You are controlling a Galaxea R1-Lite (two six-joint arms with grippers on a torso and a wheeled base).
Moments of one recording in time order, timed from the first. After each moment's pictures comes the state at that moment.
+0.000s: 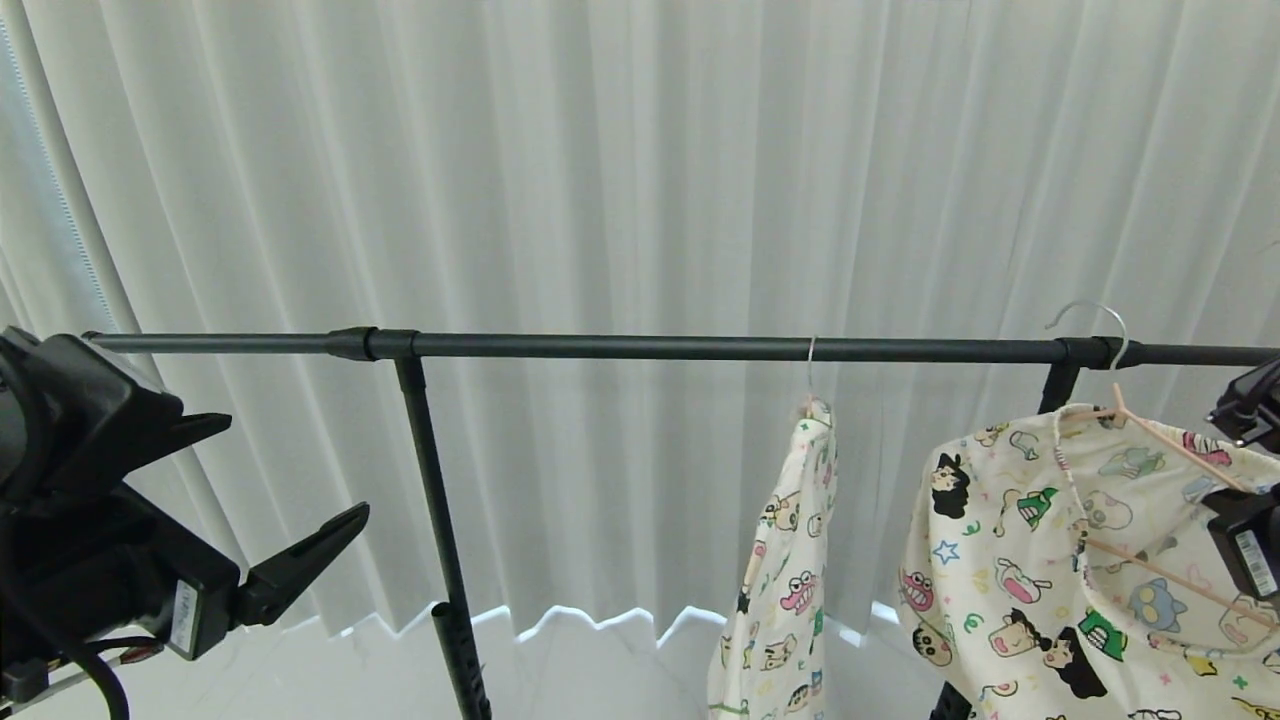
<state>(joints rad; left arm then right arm) -0.38 1.02 -0.57 -0.15 0.13 0.45 0.16 1.17 -0.62 -0.08 -0.24 -0.38</state>
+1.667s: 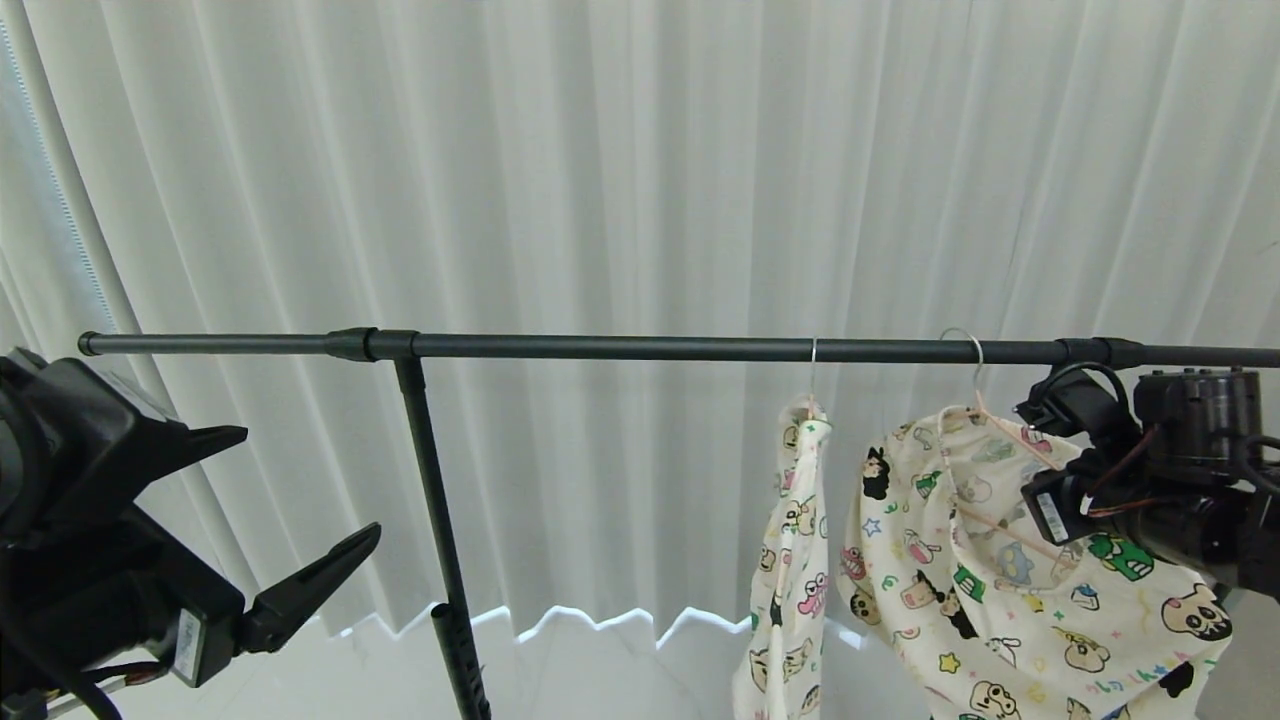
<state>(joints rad) -0.43 1.00 -0.55 -0.15 0.13 0.46 0.23 1.66 -0.62 -0.53 -0.25 -0.29</state>
